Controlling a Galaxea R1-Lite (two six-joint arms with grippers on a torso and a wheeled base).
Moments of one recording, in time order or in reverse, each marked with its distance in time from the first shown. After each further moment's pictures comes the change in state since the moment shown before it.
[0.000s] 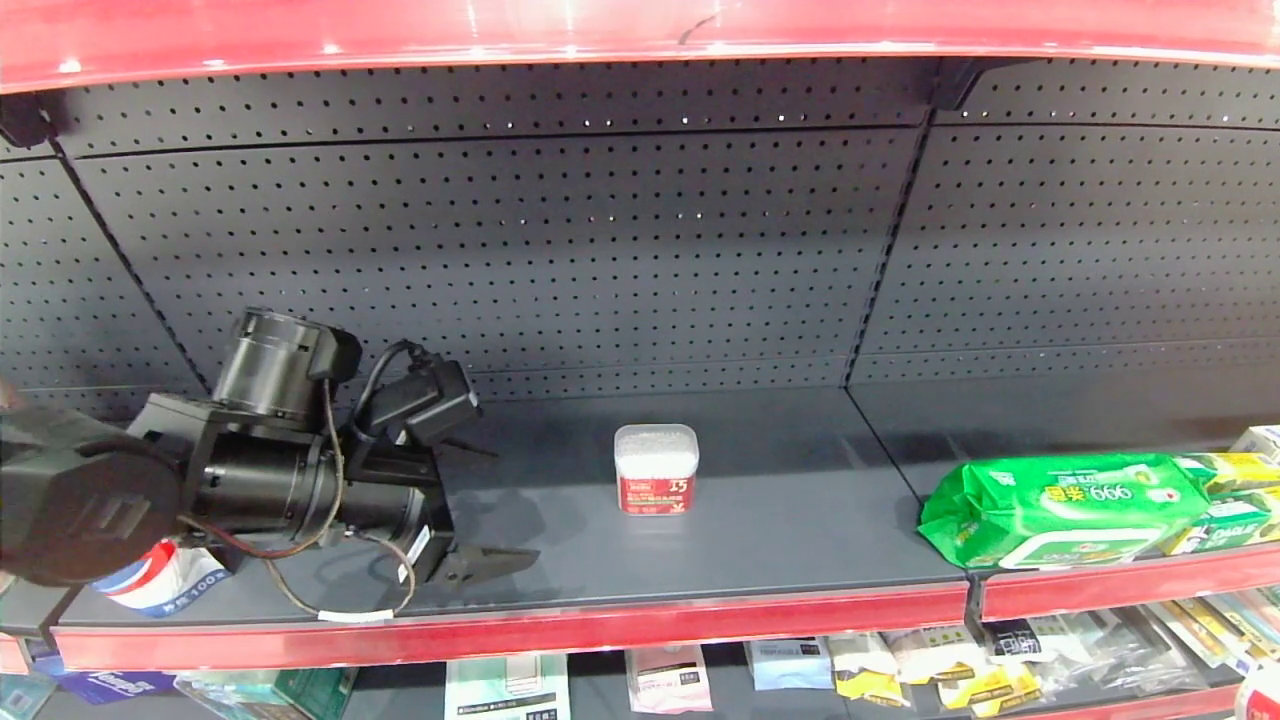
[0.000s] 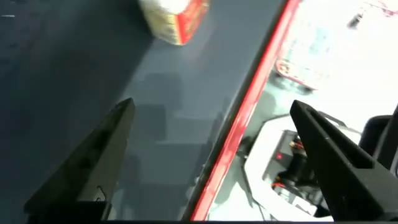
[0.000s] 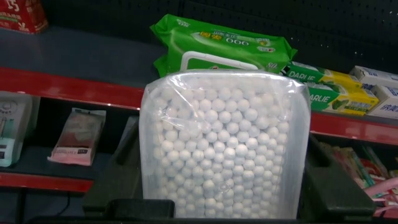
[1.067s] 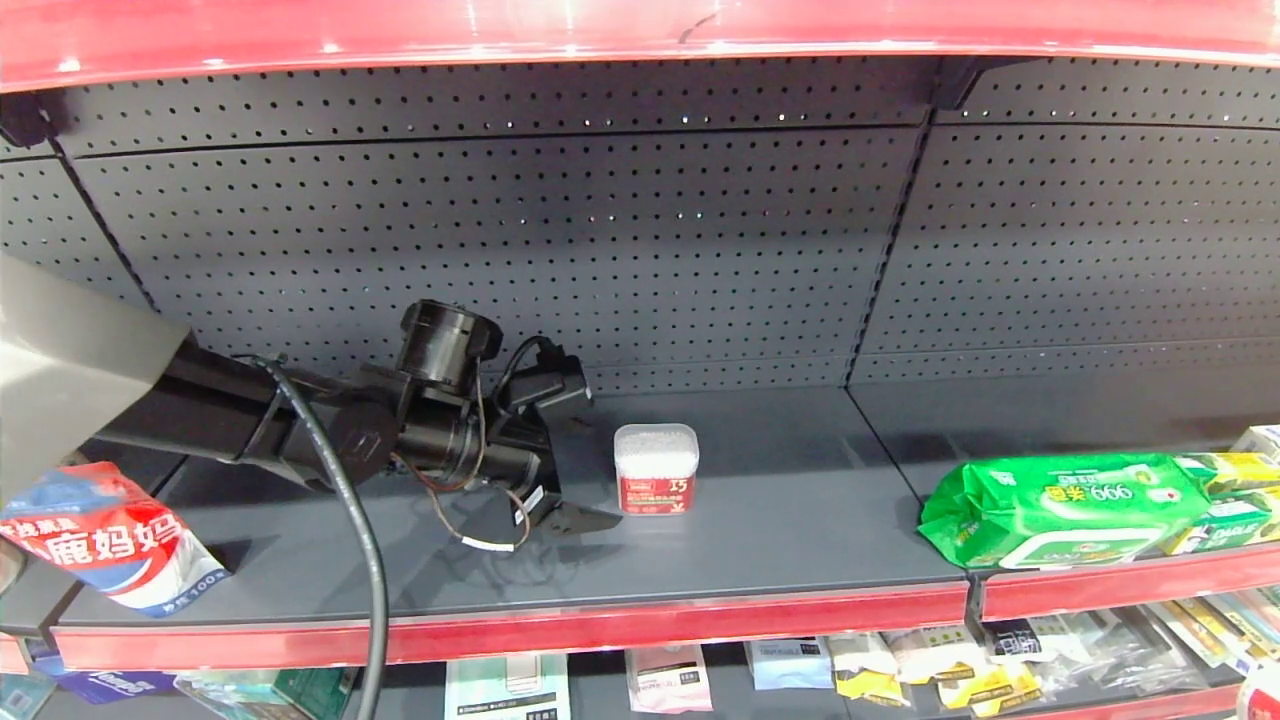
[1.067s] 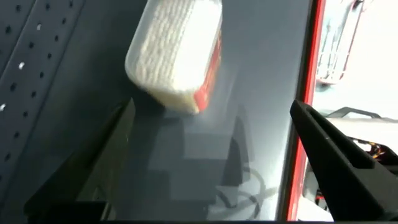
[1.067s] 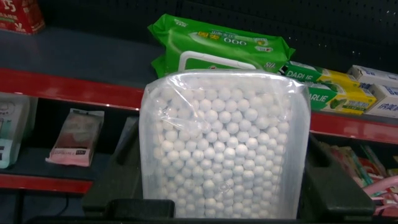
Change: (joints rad) left arm -0.078 0.333 -0.301 -0.054 -0.051 0.148; right arm 0.000 0.001 0.001 -0.005 -0.008 0.000
